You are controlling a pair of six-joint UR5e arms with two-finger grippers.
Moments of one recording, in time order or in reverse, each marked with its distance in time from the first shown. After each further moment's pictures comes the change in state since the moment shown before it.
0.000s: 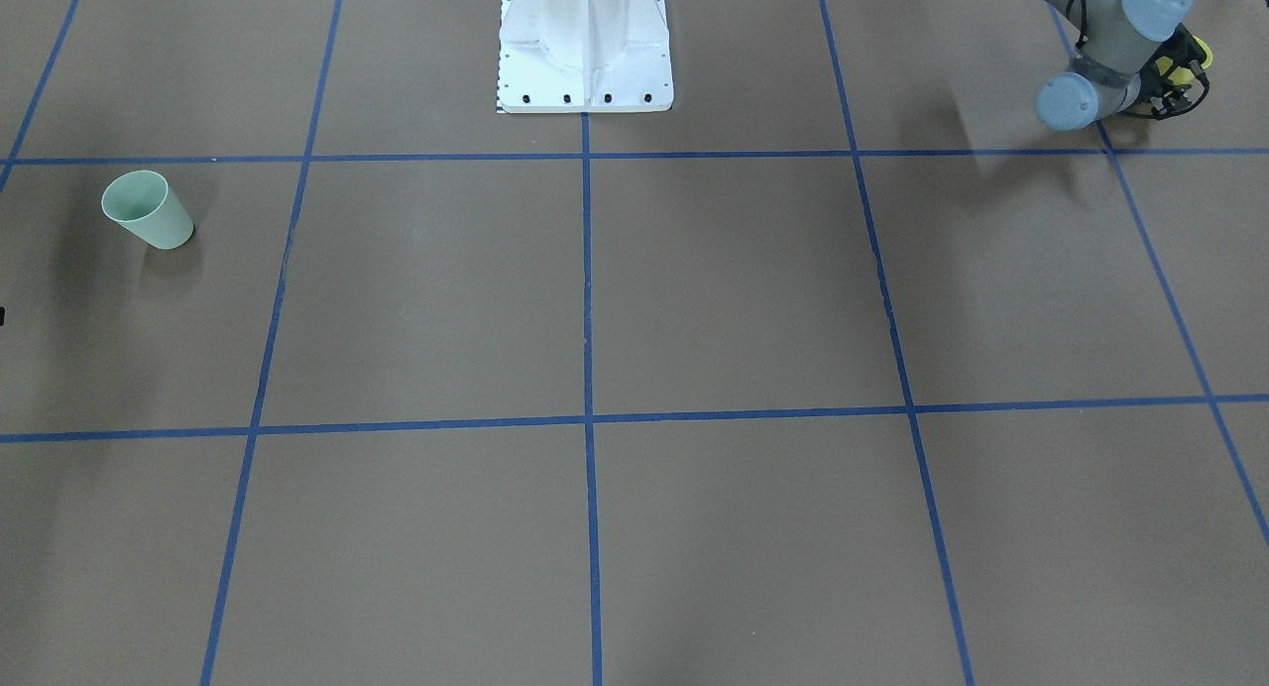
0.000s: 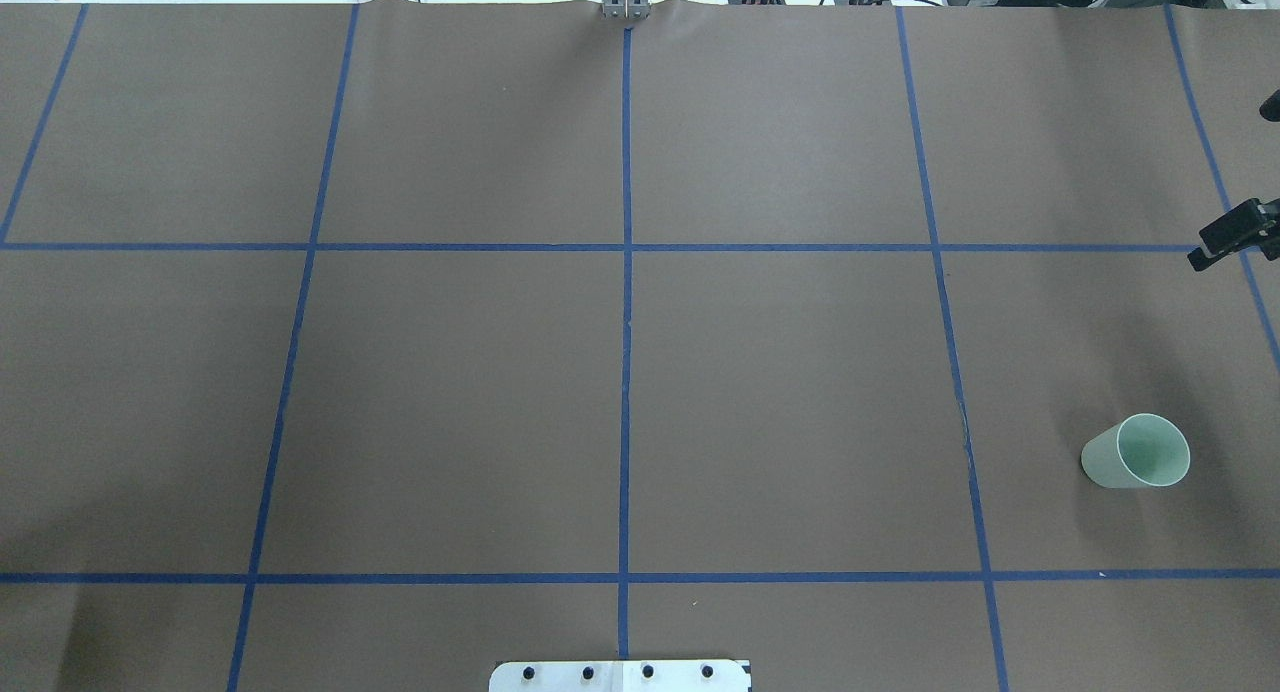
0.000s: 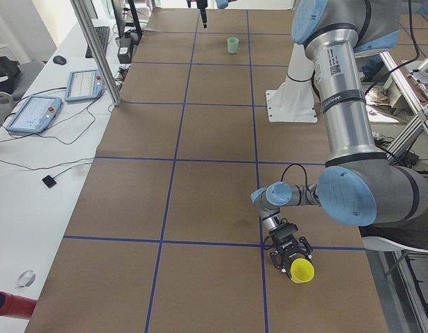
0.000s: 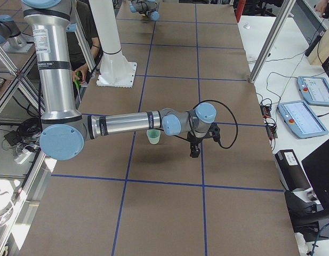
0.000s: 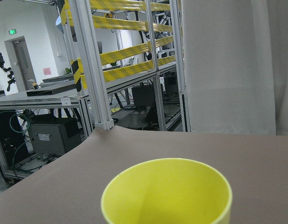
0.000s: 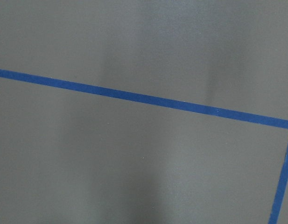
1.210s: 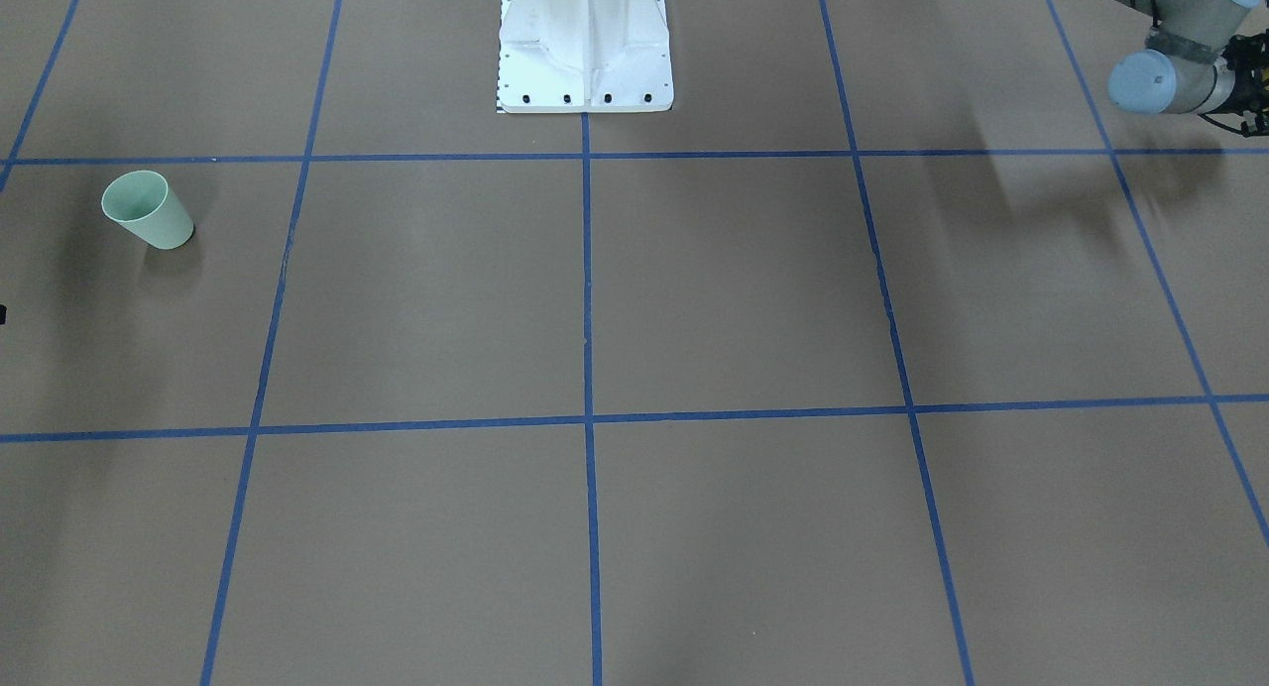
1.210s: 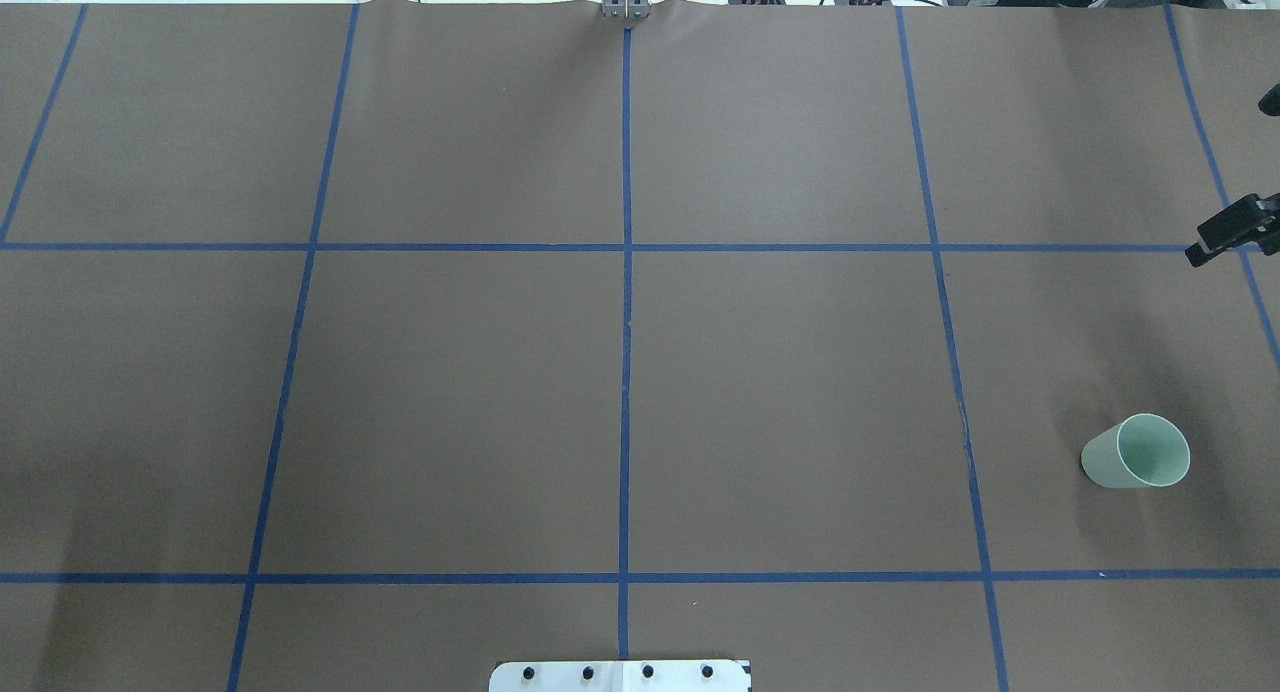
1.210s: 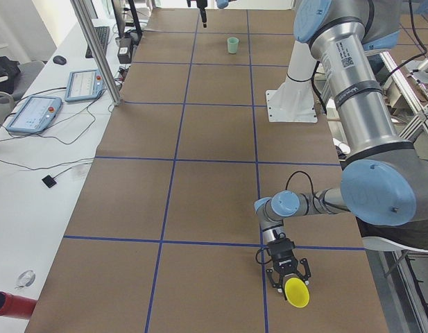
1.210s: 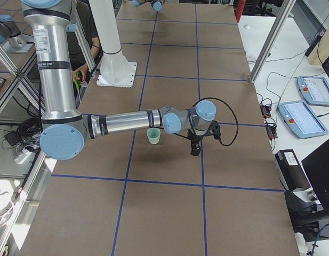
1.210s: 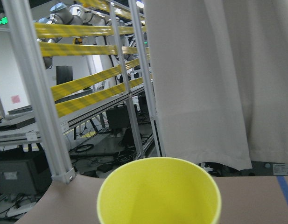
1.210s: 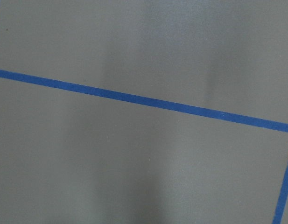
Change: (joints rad) left arm -0.283 0.063 -0.015 -0.132 0.468 0.489; right arm 0.001 0.002 0.020 -0.001 0.001 0.002
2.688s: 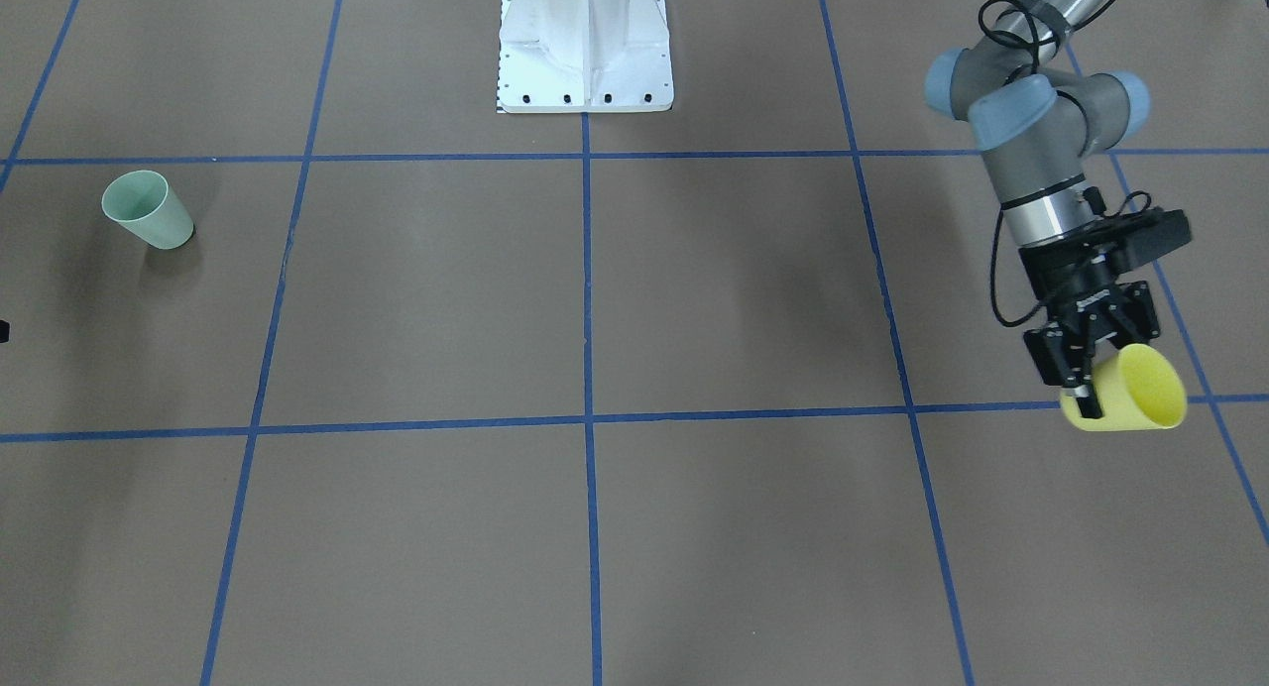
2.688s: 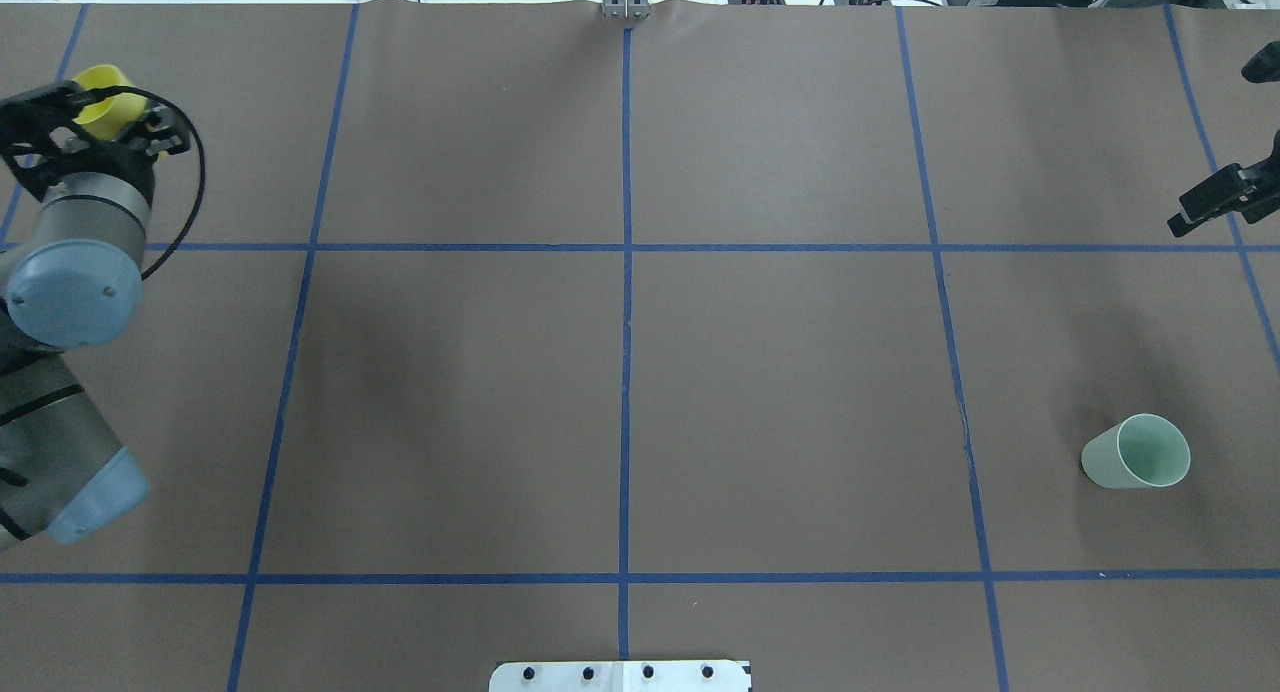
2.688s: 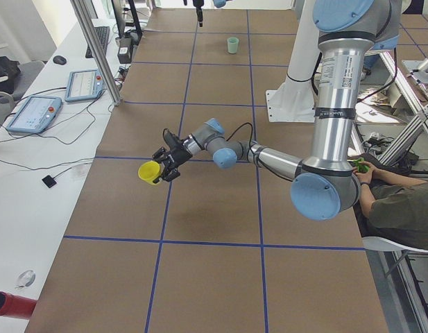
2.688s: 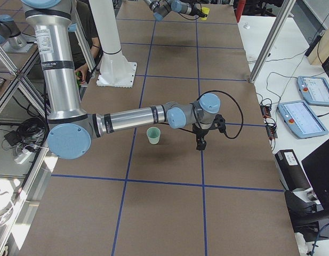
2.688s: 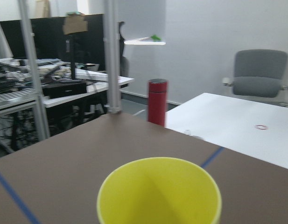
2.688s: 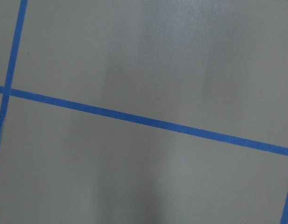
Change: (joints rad) left arm -0.137 -0.655 0.013 -0.776 0.526 1.027; right arm -0.001 0.057 -0.004 0.000 -0.019 0.015
